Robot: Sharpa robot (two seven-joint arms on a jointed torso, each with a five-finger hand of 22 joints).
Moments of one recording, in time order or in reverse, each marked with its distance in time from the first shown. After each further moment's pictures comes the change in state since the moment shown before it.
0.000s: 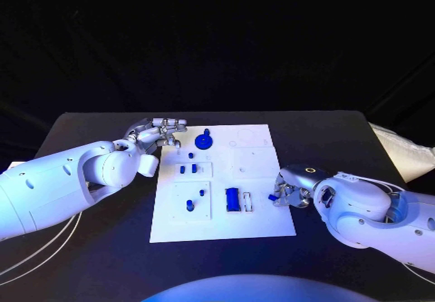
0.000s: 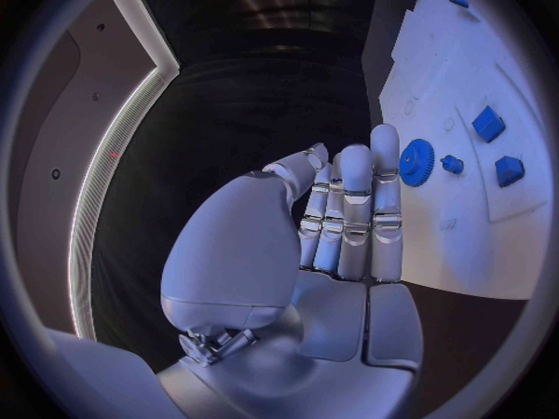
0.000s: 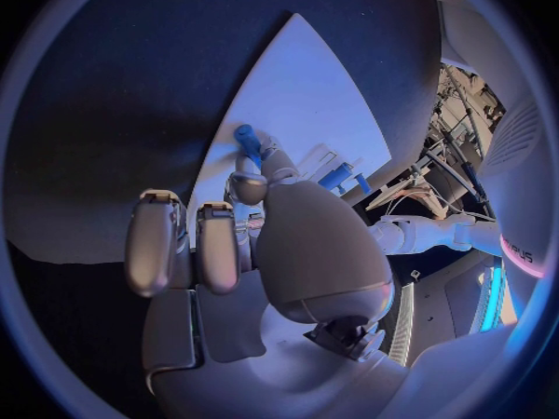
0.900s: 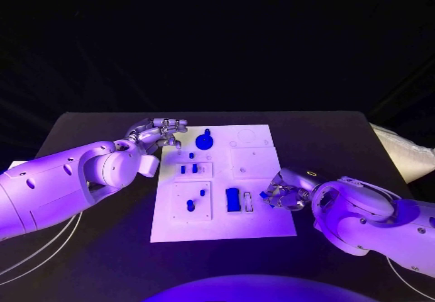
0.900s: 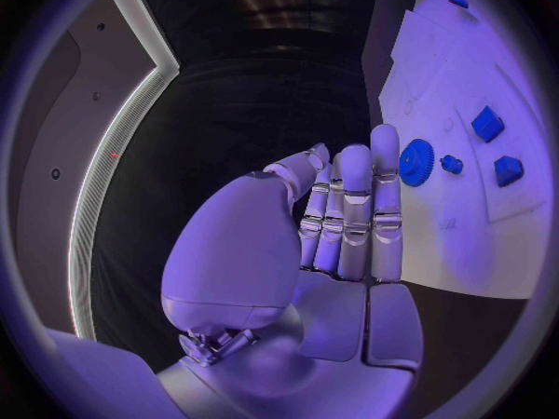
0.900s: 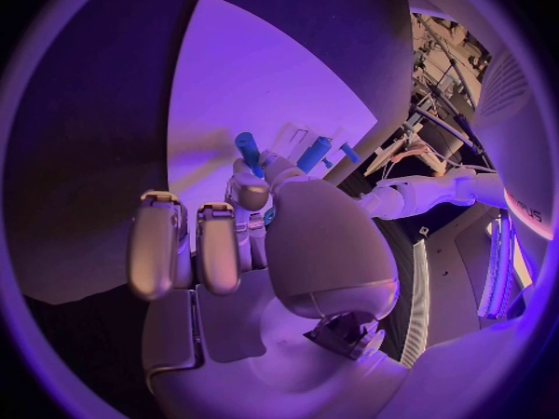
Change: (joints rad) left arm -0.001 -0.002 0.000 0.002 0.000 0.001 -0.001; left_hand 0.004 0.004 0.000 -0.006 0.000 0.000 0.000 0.000 0.000 -0.007 0.000 0.004 0.001 0.000 0.000 0.000 -0.002 0.000 0.000 0.000 0.000 -0.001; right arm -0.007 0.002 -0.007 0.036 0.212 -0.164 -0.003; right_hand -0.117 0.003 0.239 0.077 0.109 0.017 -0.002 -0.020 -0.015 0.040 -0.014 0.038 0.027 -0.001 -0.009 0.004 0.000 0.000 0.011 -0.011 0.007 0.023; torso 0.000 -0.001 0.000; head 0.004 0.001
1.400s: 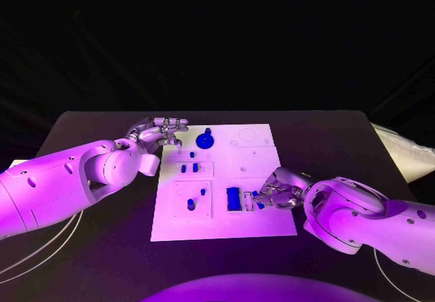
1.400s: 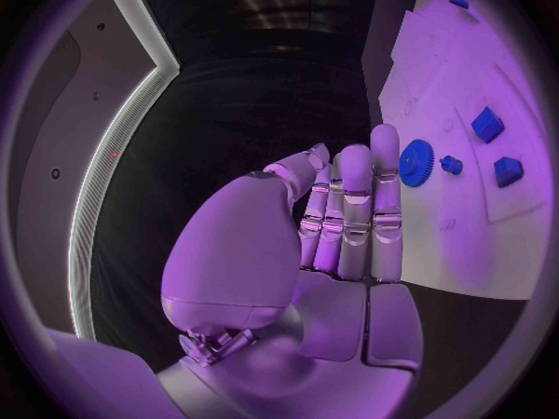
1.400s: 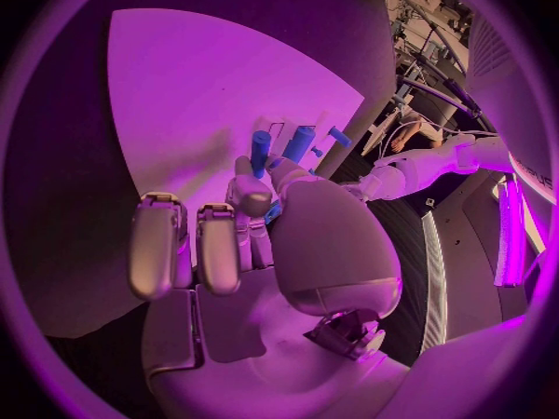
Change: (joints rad) left arm 0.000 0.000 0.000 0.001 0.000 0.000 0.000; left_hand 0.000 0.000 0.000 0.000 0.000 0.000 0.000 0.000 0.000 0.000 0.000 0.000 0.000 0.000 0.000 0.000 0.000 0.000 0.000 0.000 0.000 0.000; right arm 0.001 0.054 0.000 -0.017 0.166 -0.055 -0.001; right_hand -0.076 -0.034 0.015 0.037 0.019 0.027 -0.010 0.004 0.023 0.014 -0.001 0.045 0.034 0.000 0.000 0.003 0.000 0.000 0.000 0.000 0.005 0.006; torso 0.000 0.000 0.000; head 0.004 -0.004
